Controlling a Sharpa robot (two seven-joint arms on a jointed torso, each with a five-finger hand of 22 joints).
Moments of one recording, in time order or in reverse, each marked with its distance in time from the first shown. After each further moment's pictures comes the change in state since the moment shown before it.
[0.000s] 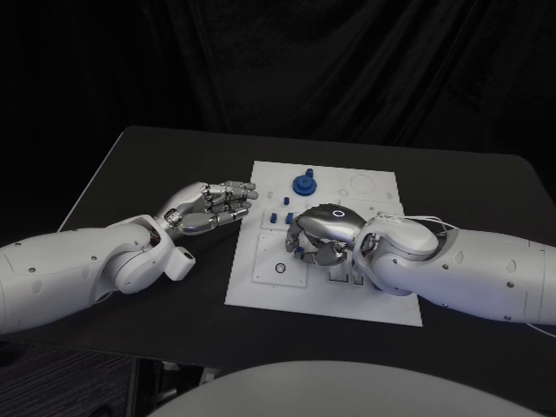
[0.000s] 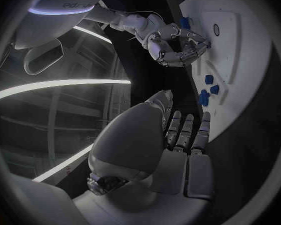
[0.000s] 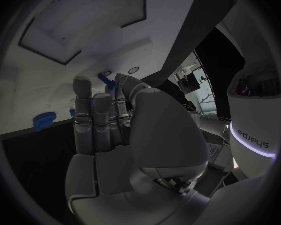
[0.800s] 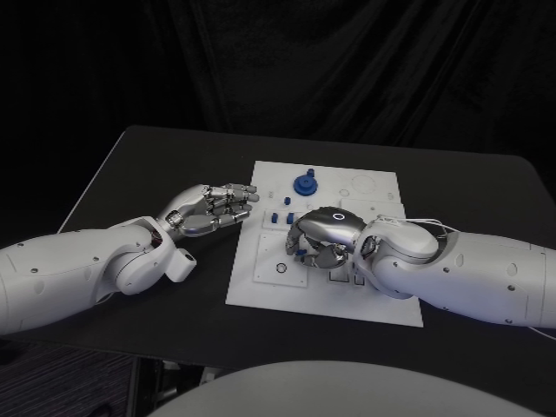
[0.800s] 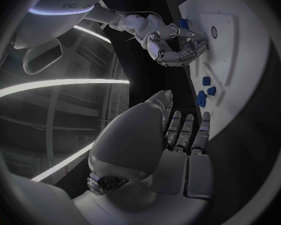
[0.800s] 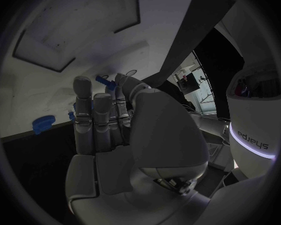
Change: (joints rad) left arm -0.007 0.001 0.000 -0.002 0.000 0.004 -0.011; left_hand 0.000 0.000 0.000 0.000 0.000 0.000 0.000 0.000 0.000 -0.003 -0.003 0.000 0.000 0.000 0.000 0.000 0.000 0.000 0.000 0.000 0.000 -0.002; right arm -0.007 -0.001 -0.001 0.008 -0.001 0.001 0.000; right_hand 0.000 0.000 0.000 0.000 -0.035 -0.004 -0.004 -0.004 0.010 0.004 -0.004 -0.006 0.003 0.000 0.000 0.000 -0.008 0.000 0.000 0.000 -0.005 0.001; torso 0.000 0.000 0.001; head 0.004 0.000
